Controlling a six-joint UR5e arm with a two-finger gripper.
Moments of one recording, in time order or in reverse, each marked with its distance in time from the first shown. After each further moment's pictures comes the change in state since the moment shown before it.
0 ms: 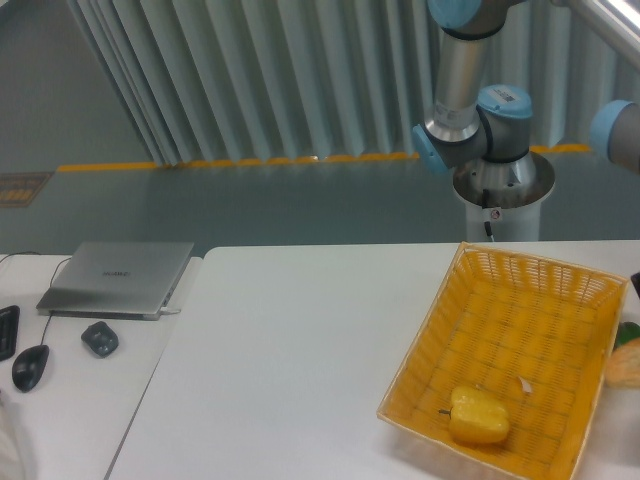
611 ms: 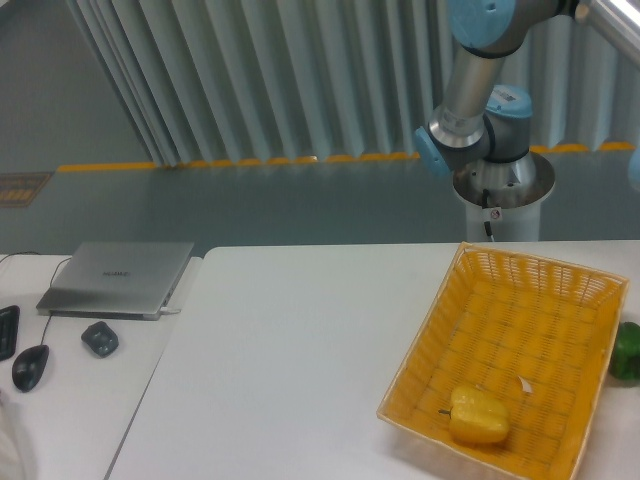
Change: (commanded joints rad) arm 0.049 -0.037 -0.003 0.080 -0.043 0.193
